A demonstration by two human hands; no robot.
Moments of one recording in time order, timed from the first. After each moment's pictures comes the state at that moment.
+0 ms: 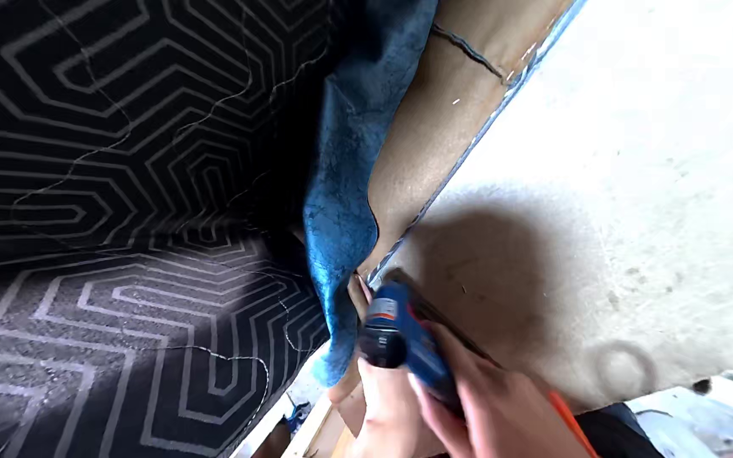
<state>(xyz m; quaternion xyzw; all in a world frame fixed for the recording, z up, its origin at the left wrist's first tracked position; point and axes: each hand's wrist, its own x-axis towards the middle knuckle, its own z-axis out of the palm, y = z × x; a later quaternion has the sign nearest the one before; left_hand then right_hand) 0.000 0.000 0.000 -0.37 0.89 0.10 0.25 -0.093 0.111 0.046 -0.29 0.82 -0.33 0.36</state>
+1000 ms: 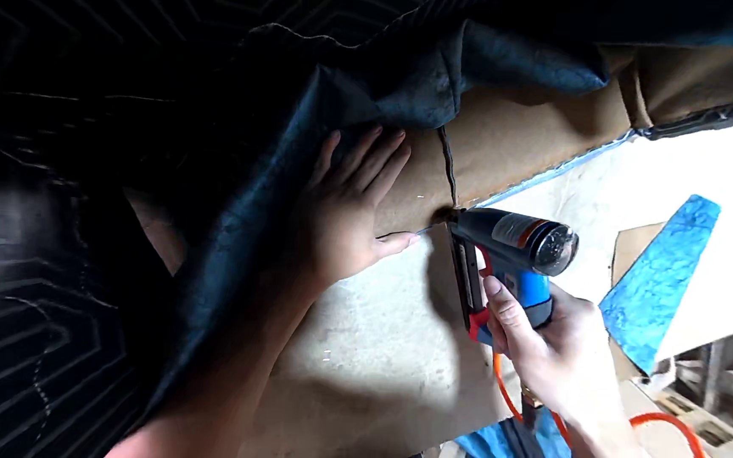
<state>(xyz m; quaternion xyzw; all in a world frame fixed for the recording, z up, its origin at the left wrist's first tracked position) -0.225 -0.114 -0.063 -0.18 0.96 0.21 0.00 -0.340 0.139 0.028 -0.30 0.88 -0.26 0.26</state>
